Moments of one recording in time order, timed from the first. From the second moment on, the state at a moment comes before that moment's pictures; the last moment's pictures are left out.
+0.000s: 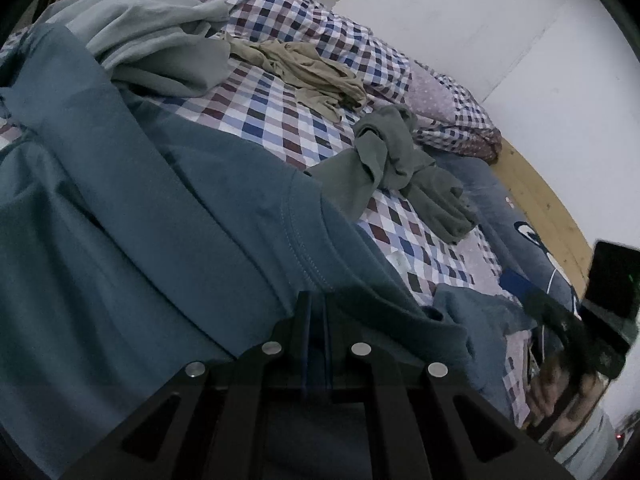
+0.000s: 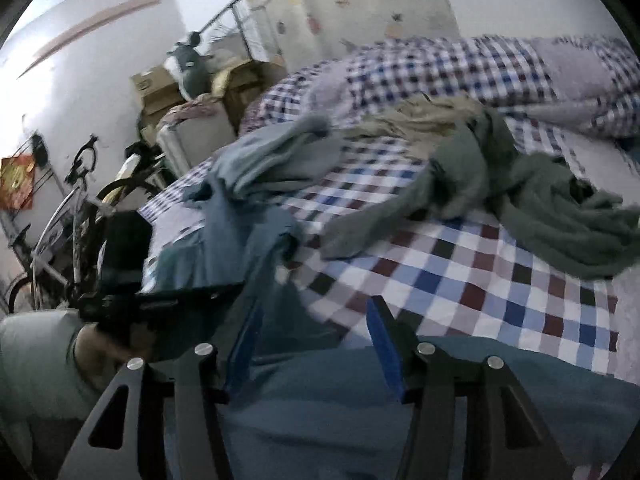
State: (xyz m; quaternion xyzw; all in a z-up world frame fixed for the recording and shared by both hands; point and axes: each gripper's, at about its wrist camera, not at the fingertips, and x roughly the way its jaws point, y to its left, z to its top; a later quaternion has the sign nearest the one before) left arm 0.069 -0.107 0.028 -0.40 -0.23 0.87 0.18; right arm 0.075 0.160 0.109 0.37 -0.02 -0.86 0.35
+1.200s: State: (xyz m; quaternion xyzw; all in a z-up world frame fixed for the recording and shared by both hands) left arm 0.067 -0.119 0.033 -0.41 -0.27 0.85 0.19; right arm 0.101 0.144 0.175 0.16 0.08 -0.98 0.12
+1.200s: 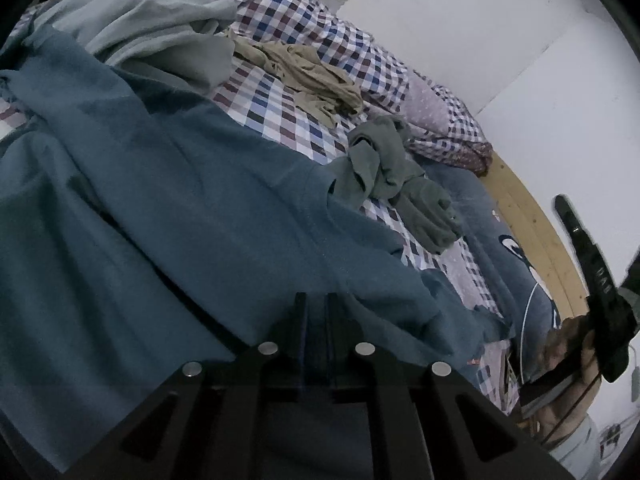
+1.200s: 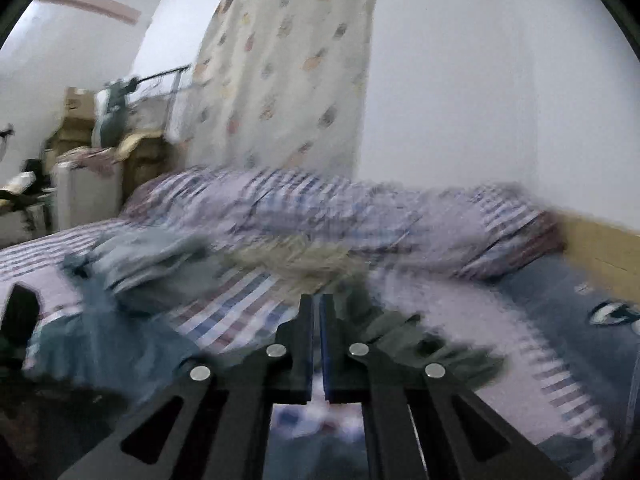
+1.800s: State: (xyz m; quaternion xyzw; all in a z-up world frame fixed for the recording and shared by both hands) left arm 0.068 -0.118 0.031 -0.42 -0.25 0.85 0.19; right arm 0.025 0.183 0.066 0.44 0.00 -0.88 0.15
